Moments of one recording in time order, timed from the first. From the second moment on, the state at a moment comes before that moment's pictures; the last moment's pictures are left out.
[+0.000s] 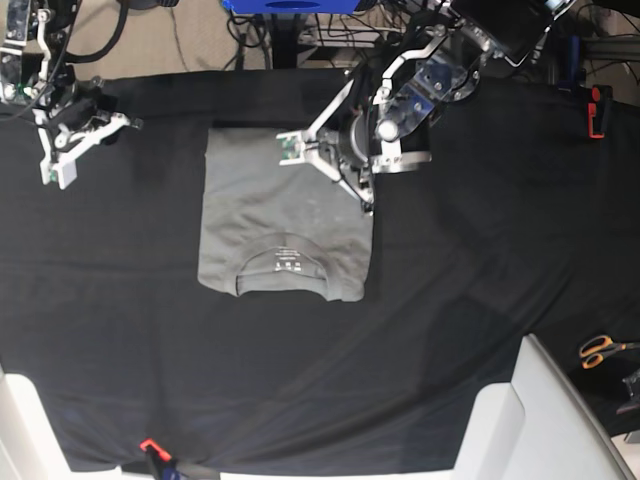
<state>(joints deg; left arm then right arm) 2.8 -17.0 38.0 93.3 12.3 -41.9 53.7 -23.5 10.5 15.0 92.8 26.3 6.3 -49.9</state>
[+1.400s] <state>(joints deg) 33.0 -21.4 -20.9 95.3 12.7 -42.0 35.0 -14.1 11.6 -15.7 89.0 26.5 6.6 -44.0</state>
